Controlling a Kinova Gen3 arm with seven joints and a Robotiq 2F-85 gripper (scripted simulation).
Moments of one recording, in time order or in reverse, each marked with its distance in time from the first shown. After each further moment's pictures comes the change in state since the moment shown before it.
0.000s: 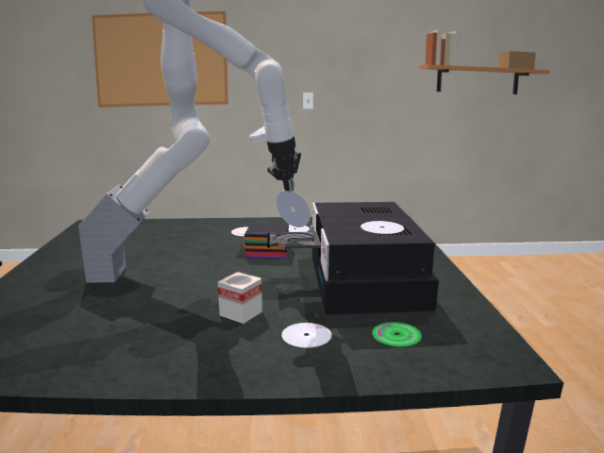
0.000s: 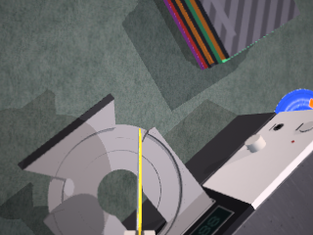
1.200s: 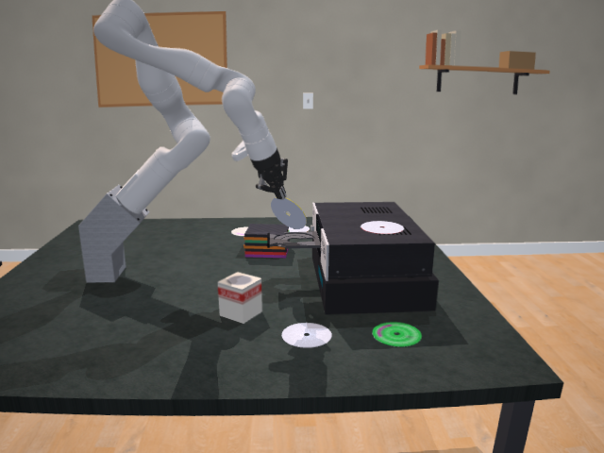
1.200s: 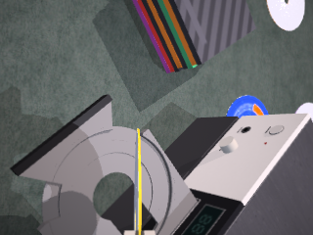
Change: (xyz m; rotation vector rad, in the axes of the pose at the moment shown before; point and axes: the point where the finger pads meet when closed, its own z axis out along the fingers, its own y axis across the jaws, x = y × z) arm 0.001 -0.039 0.006 -0.264 0.003 -0.007
